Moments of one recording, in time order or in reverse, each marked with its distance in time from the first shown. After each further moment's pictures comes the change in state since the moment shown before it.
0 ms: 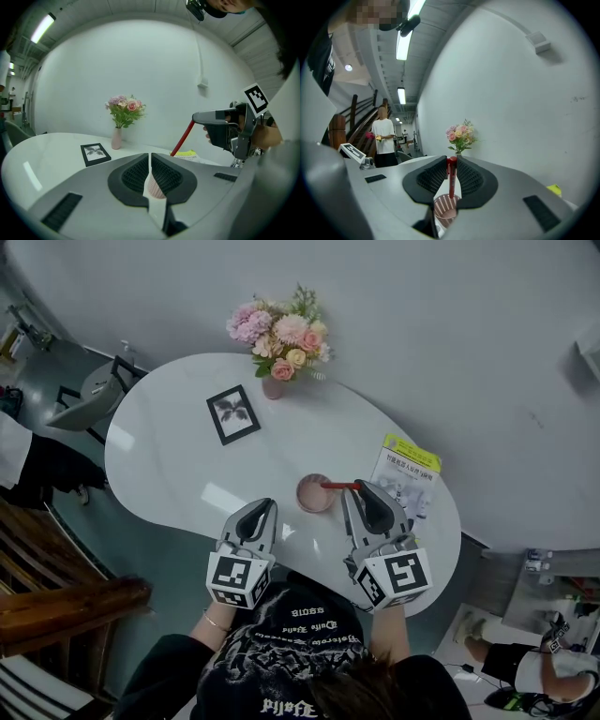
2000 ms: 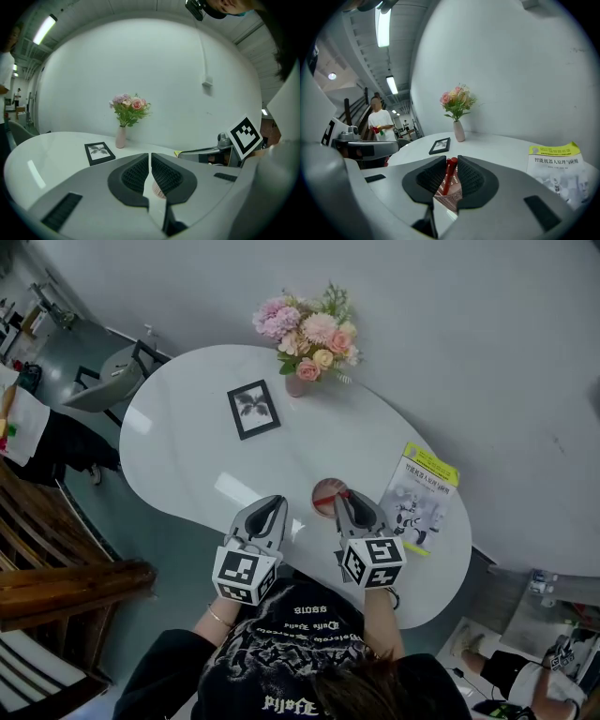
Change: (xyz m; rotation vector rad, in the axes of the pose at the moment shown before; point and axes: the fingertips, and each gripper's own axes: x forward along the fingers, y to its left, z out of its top) left arm 0.007 0.015 -0.002 -0.014 0.016 0.040; right arm 0.054 -0.007 -0.117 0.132 0.248 0.011
